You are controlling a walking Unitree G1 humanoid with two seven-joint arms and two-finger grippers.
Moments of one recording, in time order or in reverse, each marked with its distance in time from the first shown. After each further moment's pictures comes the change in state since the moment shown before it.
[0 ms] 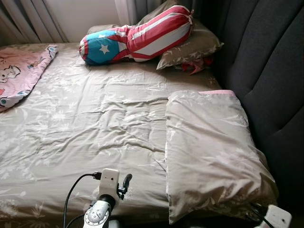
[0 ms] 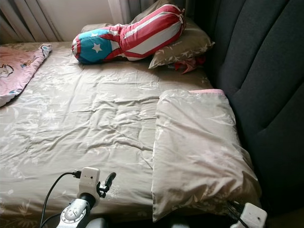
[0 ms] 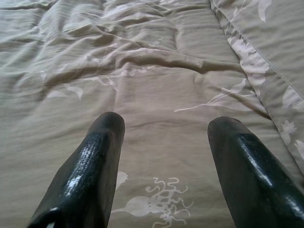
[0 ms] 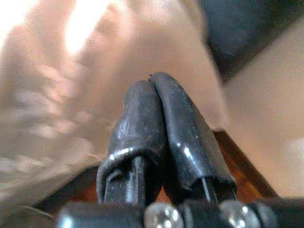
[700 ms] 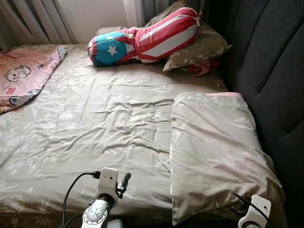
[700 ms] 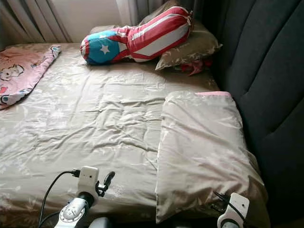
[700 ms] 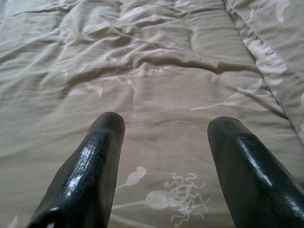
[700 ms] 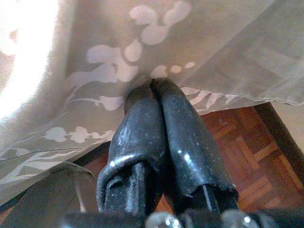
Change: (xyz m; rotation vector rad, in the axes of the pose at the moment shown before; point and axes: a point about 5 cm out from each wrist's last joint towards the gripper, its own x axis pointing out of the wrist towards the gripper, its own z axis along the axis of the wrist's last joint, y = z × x) left arm -0.002 0.004 -0.001 0.013 0.002 0.001; right arm 0.015 0.017 -0.010 0.014 0.252 0.038
